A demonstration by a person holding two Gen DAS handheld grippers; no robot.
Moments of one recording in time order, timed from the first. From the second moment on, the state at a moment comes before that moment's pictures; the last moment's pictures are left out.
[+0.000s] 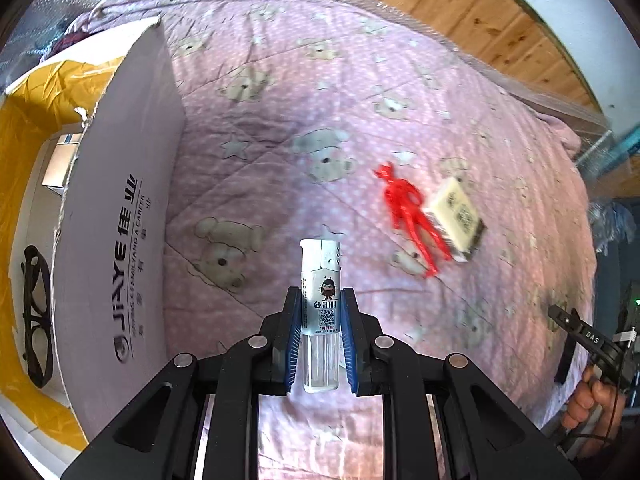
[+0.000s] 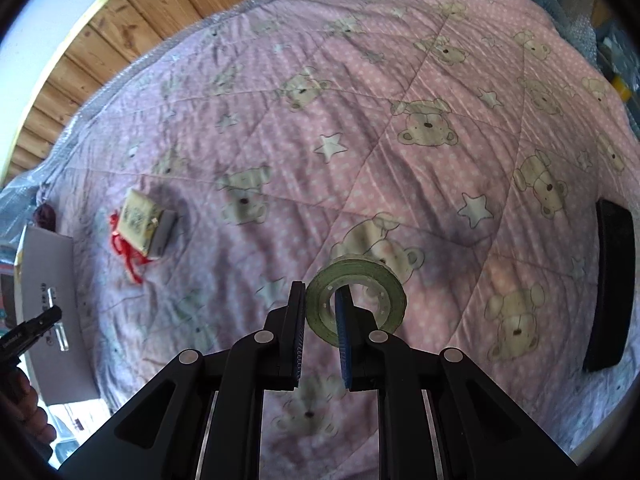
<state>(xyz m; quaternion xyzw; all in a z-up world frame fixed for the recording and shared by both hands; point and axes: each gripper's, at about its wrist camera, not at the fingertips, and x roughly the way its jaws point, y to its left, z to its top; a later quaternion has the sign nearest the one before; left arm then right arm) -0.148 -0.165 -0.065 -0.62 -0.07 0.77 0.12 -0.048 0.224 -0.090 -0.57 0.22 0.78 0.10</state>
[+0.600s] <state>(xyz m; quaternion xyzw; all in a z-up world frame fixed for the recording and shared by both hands) -0.111 -0.177 -0.019 -0.57 -0.08 0.81 0.15 -0.007 0.165 -0.068 -0.57 0.19 0.80 0.06</state>
